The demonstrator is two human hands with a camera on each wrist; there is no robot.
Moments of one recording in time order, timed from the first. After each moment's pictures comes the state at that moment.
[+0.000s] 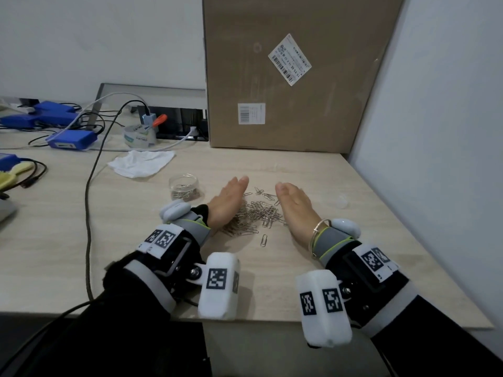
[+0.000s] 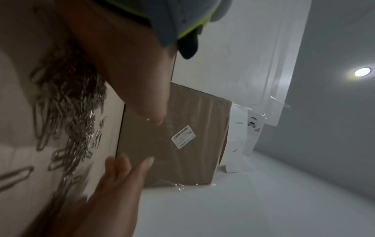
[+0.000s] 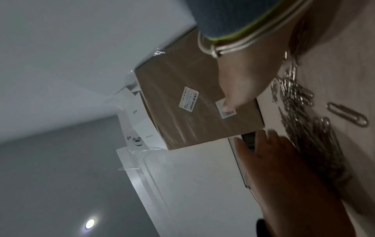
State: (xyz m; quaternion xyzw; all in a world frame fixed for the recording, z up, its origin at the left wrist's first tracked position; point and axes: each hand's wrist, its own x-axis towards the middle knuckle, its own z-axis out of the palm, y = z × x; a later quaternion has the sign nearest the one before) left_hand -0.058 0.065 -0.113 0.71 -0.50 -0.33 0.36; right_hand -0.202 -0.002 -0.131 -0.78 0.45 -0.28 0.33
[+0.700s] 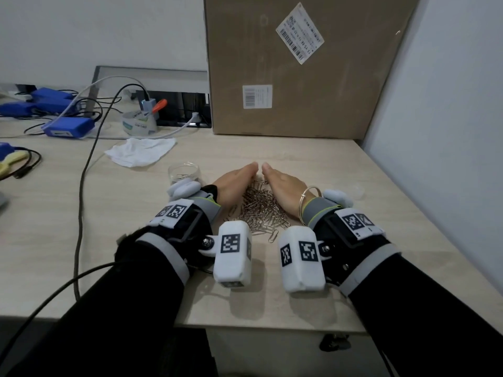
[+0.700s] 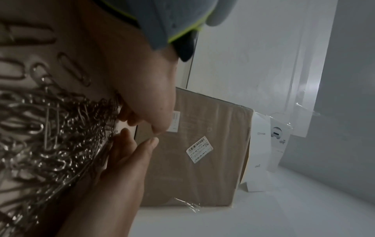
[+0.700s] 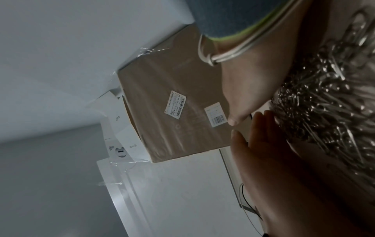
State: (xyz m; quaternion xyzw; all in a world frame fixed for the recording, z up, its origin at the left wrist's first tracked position) left_hand -0.042 0.032 -0.120 0.69 -0.51 -0.33 0.40; right_hand -0.167 -0.036 -0.131 -0.84 0.43 -0.18 0.29
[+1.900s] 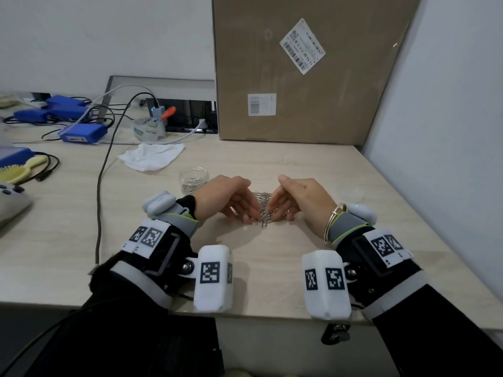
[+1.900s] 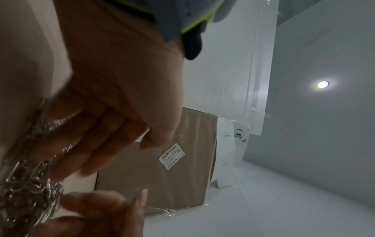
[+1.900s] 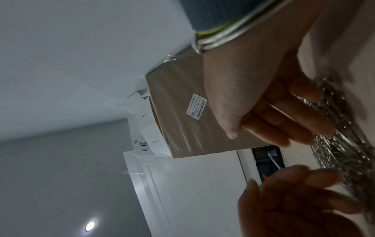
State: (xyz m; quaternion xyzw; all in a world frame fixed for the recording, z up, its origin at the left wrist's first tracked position) left_hand -0.033 0.086 -0.101 0.63 -0.52 -0.41 0.40; right_hand -0.200 -0.001 -0.120 -0.74 0.30 -0.30 0.52
